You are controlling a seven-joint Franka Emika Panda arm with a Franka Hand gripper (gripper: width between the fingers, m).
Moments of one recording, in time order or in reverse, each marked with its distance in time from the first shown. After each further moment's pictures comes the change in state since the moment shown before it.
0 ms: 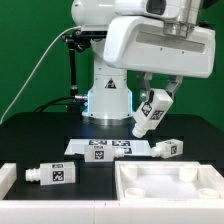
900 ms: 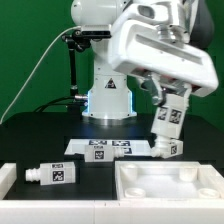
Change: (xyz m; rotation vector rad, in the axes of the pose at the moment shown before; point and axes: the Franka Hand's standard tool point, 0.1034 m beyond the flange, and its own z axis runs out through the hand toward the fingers) arm 0.022 -0.004 0.008 -0.193 0.514 0.064
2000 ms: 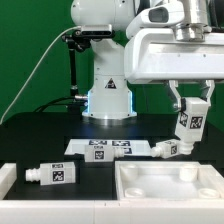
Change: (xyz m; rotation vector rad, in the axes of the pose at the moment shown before) arm 0.019 -0.037 0.002 0.191 -0.273 0.235
